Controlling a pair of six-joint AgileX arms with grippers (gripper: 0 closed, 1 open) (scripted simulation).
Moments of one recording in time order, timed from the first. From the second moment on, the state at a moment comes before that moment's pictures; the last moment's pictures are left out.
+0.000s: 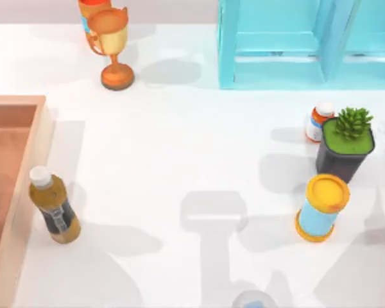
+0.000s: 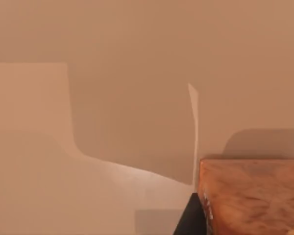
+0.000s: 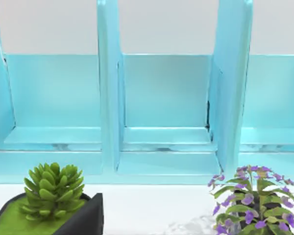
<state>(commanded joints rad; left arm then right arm) 0.34 1.75 0.97 -0.79 0.00 0.36 0.00 0.00 0.00 0.00 0.00 0.00</state>
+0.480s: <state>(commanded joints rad) 0.34 1.75 0.97 -0.79 0.00 0.36 0.00 0.00 0.00 0.00 0.00 0.00</state>
